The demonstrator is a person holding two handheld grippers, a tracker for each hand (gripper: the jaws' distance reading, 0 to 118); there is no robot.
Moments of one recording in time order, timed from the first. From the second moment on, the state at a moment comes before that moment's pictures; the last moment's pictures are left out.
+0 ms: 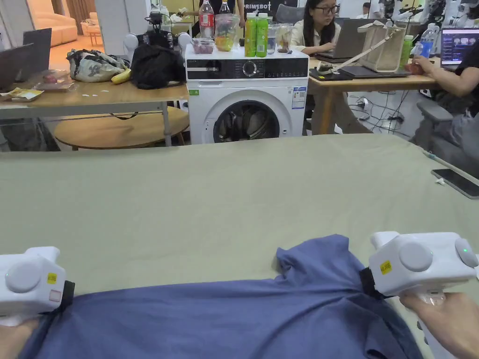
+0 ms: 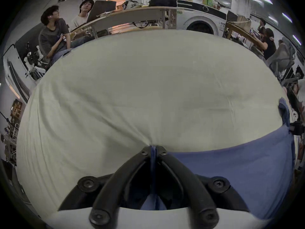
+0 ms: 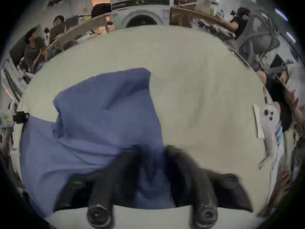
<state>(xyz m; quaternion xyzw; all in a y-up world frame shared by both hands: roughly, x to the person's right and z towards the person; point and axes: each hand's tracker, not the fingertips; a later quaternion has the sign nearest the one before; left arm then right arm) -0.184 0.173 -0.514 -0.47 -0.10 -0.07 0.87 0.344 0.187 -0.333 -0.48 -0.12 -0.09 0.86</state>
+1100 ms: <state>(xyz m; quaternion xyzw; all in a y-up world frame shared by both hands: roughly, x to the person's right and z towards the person) -0.271 0.624 -0.425 -0.01 -0.09 -0.03 1.00 0.281 0.644 -0.343 -0.07 -0.15 0.01 0.99</state>
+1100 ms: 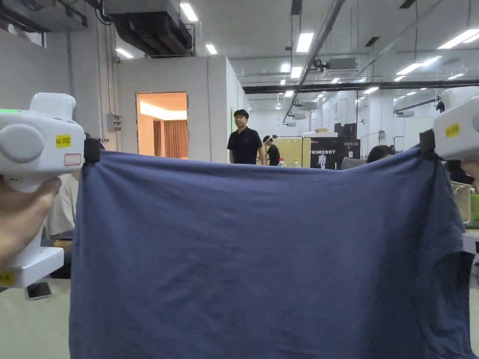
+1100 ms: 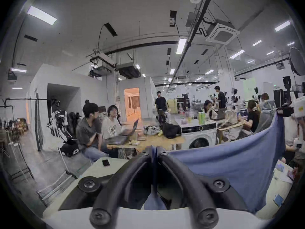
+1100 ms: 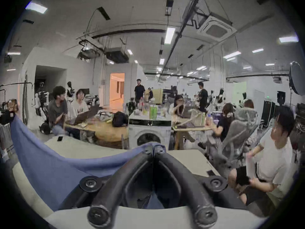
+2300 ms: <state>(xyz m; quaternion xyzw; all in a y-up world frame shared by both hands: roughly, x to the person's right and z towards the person) -0.292 0.401 -0.332 -0.13 -0.16 0.03 0.98 0.280 0.442 -0.209 -0.16 -0.10 -0.03 0.98</state>
